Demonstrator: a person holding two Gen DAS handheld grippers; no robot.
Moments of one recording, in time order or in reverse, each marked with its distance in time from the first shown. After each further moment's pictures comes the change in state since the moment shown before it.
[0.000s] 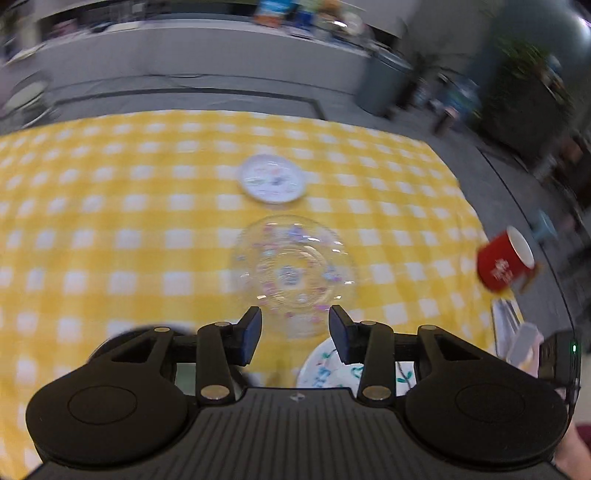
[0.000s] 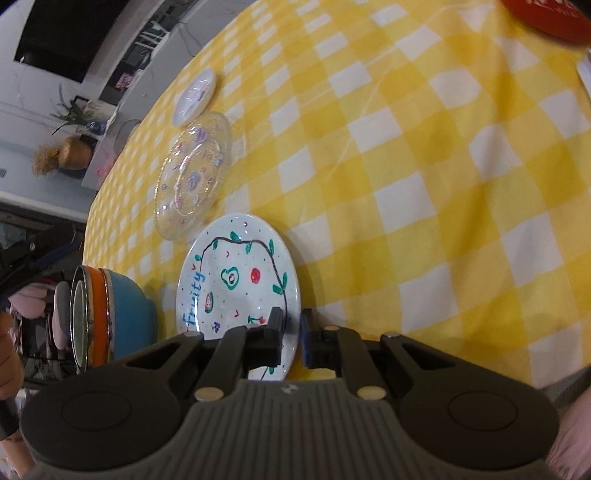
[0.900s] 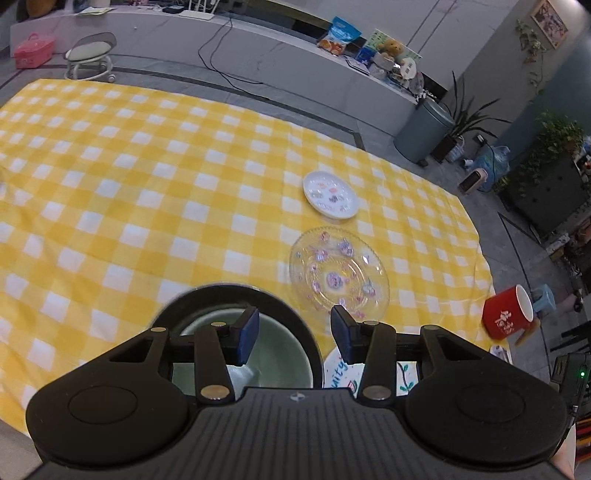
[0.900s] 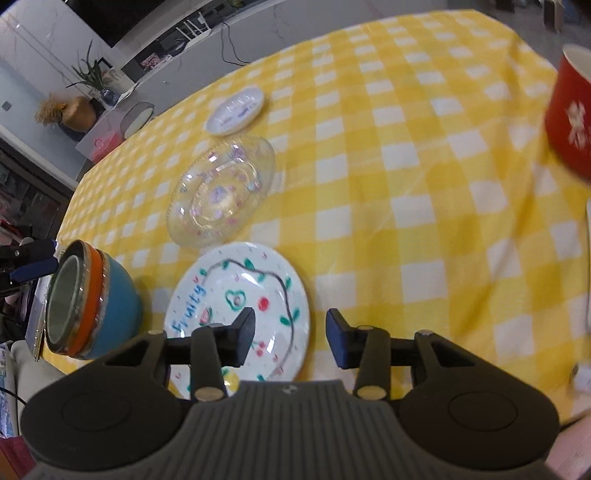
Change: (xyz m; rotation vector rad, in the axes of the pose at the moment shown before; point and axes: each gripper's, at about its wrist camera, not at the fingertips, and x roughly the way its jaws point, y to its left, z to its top) left arm -0.033 0.053 -0.022 -0.205 -0.066 0.005; right arm -0.012 0.057 0.011 -0.287 -0.105 -0.144
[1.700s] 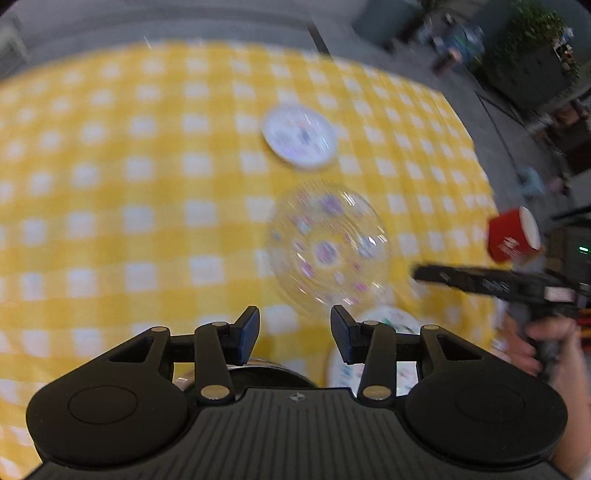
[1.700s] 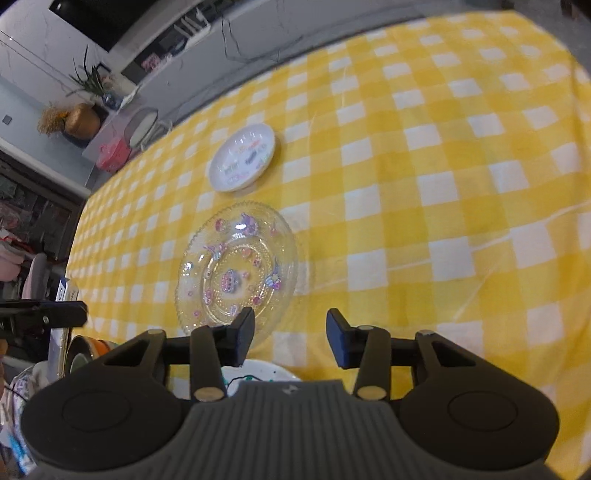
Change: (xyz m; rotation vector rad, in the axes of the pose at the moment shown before) left arm 0.095 -0.007 0.082 0.197 0.450 -0.112; right arm 0.055 -0.003 0.098 0.073 0.076 0.060
